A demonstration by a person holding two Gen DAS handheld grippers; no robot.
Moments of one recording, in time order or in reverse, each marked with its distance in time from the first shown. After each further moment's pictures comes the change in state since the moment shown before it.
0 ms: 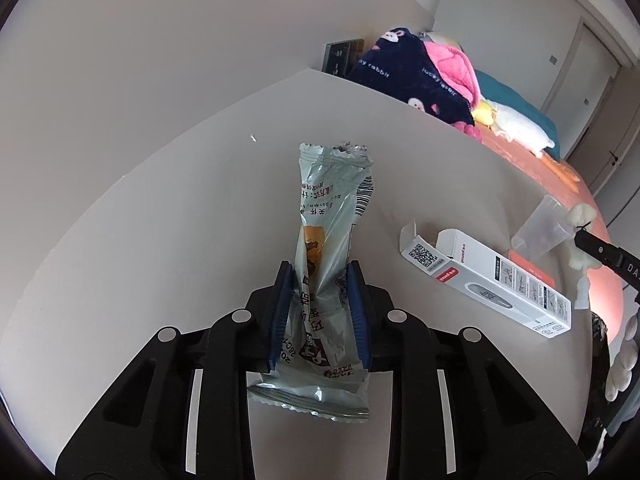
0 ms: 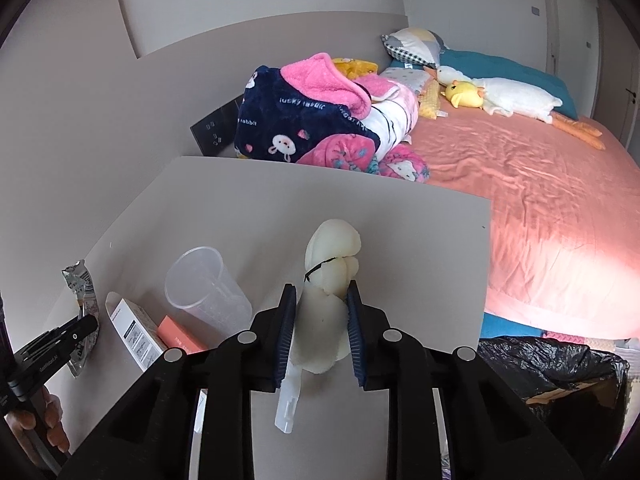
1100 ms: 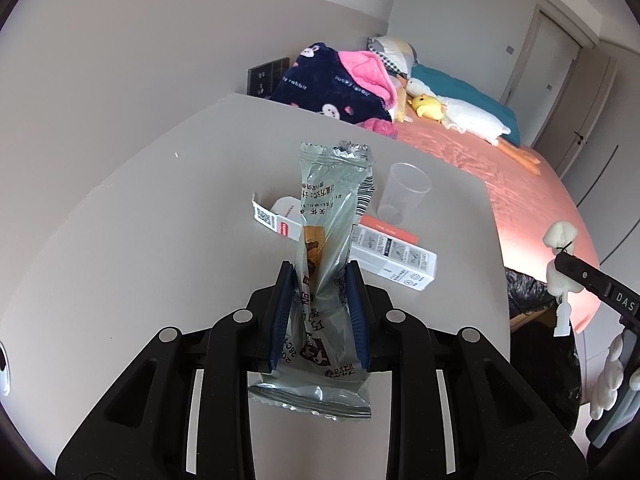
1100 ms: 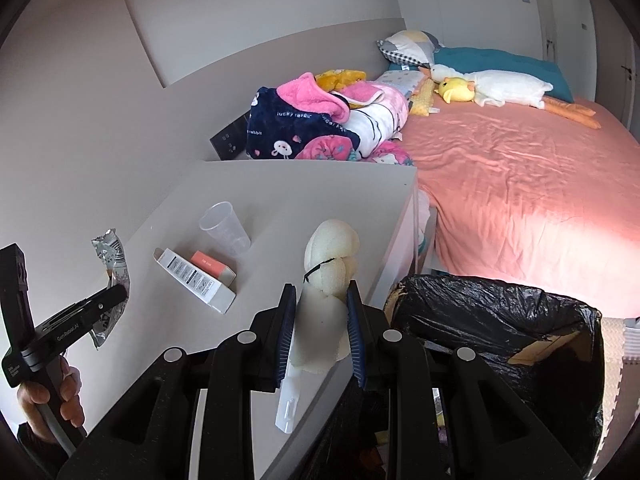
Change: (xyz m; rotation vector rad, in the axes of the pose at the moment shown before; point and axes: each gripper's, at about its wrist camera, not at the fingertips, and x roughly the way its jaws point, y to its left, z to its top) left arm -0.066 -0.098 -0.026 0.089 -0.035 -0.091; right arm -0.106 -0.059 -0.051 0.042 -0.024 0.074
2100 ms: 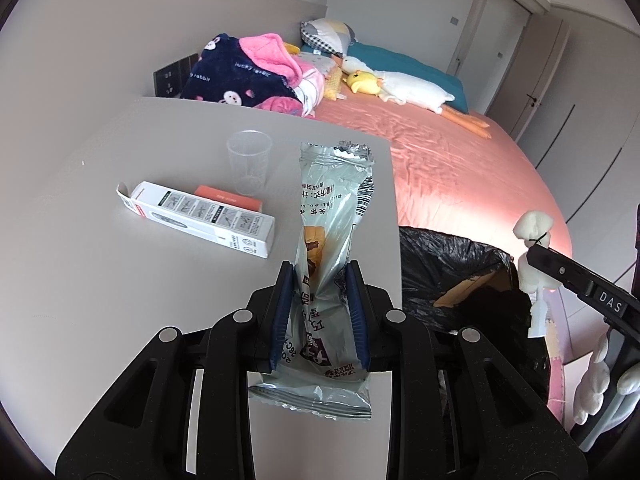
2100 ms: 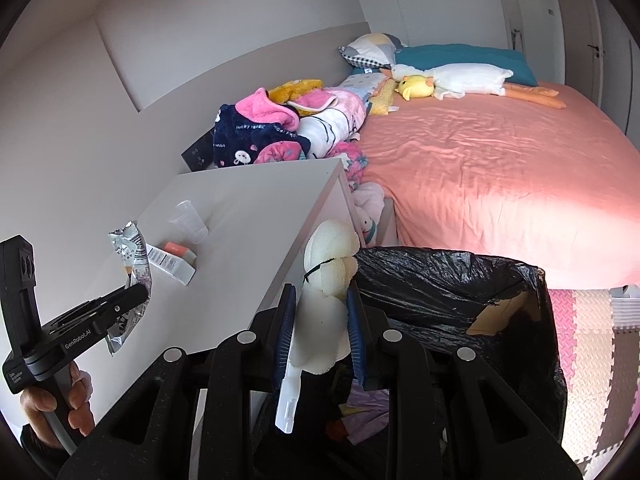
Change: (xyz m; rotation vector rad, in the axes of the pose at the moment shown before) left arm 0.001 -0.108 -0.023 0.127 0.047 -0.143; right arm -0.062 -0.065 -0.035 0.088 -0.032 -0.055
